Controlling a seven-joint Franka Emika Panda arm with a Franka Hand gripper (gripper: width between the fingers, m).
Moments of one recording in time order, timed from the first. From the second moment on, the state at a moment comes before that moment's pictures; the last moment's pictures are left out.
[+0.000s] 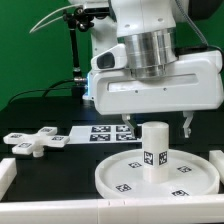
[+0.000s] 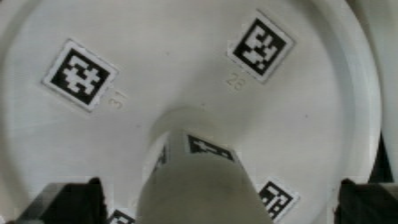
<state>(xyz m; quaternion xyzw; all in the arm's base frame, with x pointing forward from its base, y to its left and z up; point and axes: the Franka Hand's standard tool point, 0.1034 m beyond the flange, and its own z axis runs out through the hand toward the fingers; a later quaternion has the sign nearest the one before) 0.545 0.040 0.076 -0.98 0.19 0.00 0.07</state>
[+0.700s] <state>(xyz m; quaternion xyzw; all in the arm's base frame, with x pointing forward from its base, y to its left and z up) 0.527 0.019 0.082 -1.00 0.06 -0.03 0.07</state>
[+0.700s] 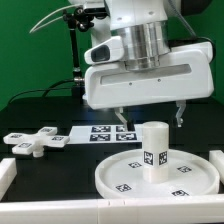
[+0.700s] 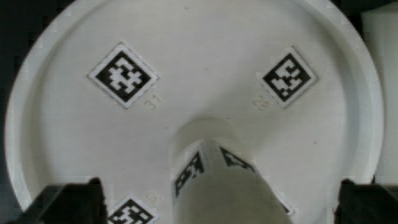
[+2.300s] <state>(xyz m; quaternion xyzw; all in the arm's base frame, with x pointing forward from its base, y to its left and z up) 0.489 -0.119 0.074 -0.98 -0.19 -0.05 0.02</state>
